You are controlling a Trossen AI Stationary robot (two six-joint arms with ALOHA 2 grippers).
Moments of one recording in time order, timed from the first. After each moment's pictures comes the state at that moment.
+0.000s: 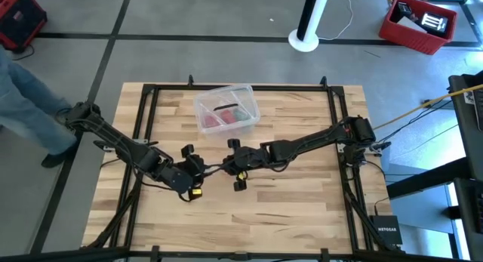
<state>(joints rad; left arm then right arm) -0.52 1.30 0.97 -0.54 -0.61 -0.57 0.18 1.90 1.37 -0.06 0.12 -0.17</state>
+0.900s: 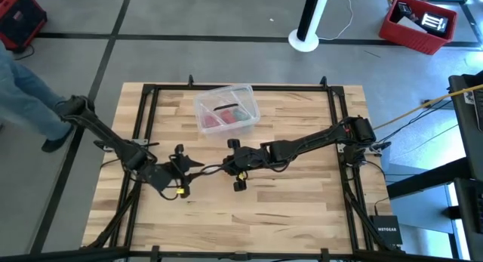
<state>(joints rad) -0.62 1.08 0.60 -0.11 -0.79 -0.48 0.18 1.90 1.37 -0.05 0.12 -0.17</state>
